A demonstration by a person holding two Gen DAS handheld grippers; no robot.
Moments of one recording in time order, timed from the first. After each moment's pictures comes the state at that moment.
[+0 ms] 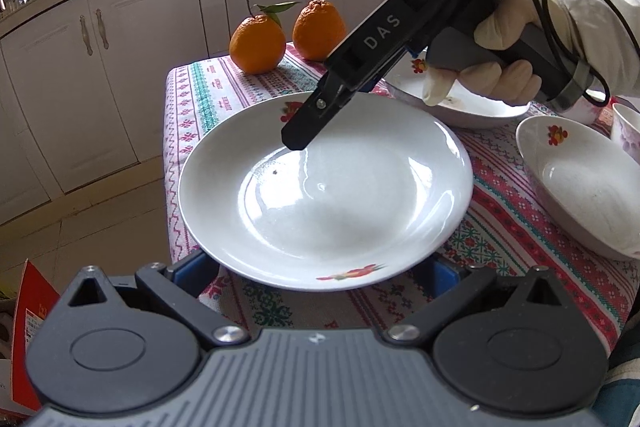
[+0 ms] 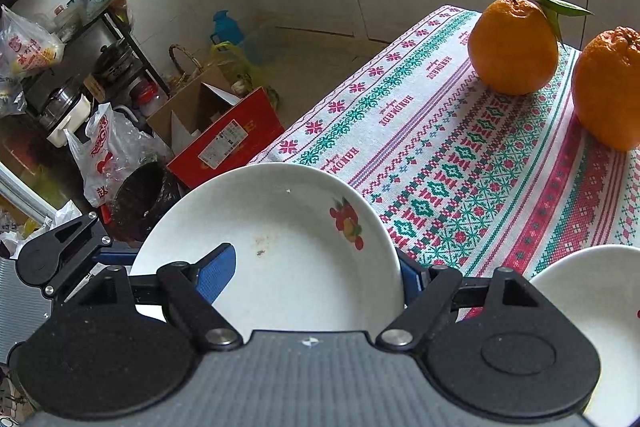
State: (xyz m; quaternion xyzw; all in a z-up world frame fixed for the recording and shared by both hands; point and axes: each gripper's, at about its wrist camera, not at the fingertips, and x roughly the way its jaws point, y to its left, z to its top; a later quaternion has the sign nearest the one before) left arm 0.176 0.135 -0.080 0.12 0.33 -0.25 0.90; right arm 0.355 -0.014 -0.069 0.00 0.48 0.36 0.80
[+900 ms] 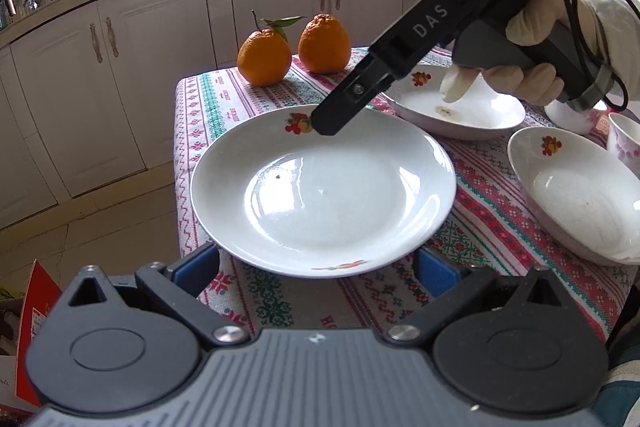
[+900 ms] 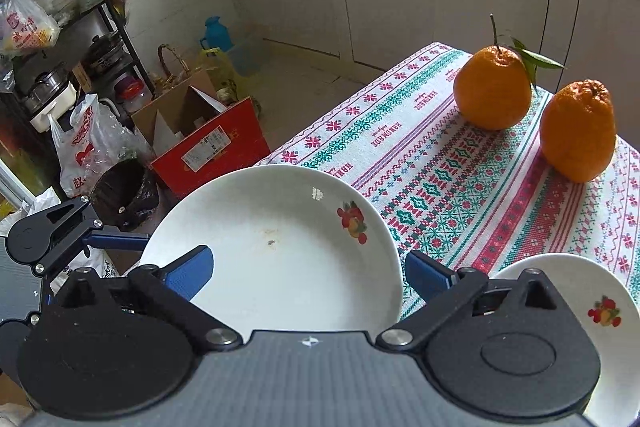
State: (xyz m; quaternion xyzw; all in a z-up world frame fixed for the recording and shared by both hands) left arm 0.158 0.140 -0.066 0.11 0.32 -0.24 0.91; right arm 0.323 -0.017 -0.039 -0.06 0.44 0.33 0.83
